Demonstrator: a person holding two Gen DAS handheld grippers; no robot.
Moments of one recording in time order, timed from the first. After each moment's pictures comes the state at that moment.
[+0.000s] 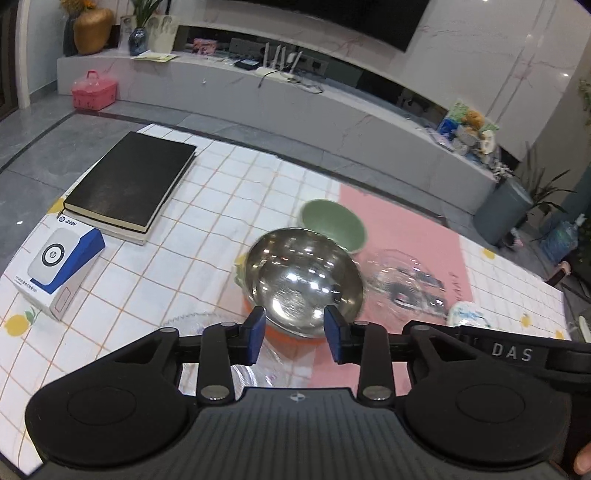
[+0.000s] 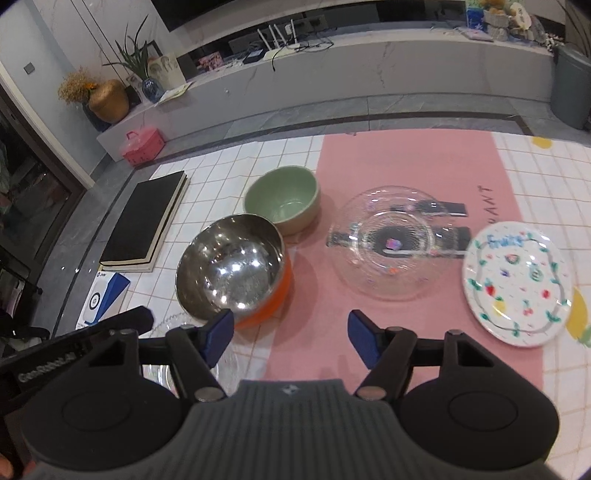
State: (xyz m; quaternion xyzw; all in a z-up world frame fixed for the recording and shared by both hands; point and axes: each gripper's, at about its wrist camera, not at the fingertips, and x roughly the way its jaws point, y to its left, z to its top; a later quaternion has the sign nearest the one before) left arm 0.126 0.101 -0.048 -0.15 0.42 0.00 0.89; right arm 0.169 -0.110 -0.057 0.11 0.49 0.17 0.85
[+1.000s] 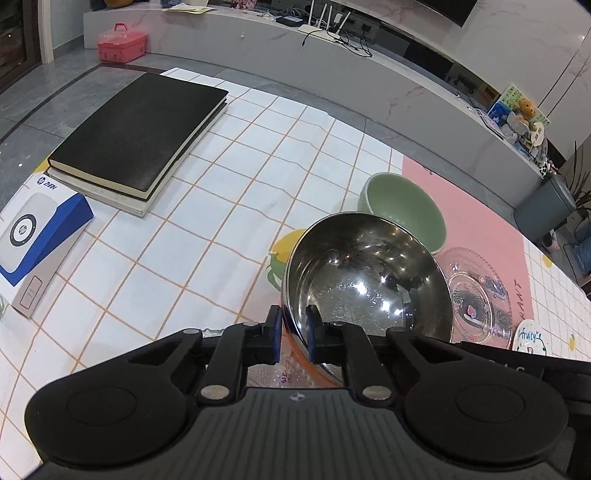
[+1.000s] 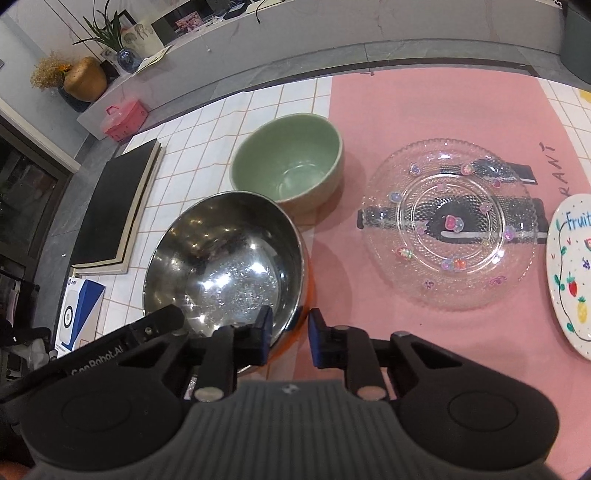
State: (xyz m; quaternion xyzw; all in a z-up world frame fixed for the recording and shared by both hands) left arm 0.183 0.120 -0.107 -0.17 0.48 0.05 0.86; right arm 0.230 -0.066 -0.116 0.12 0.55 0.16 0.81
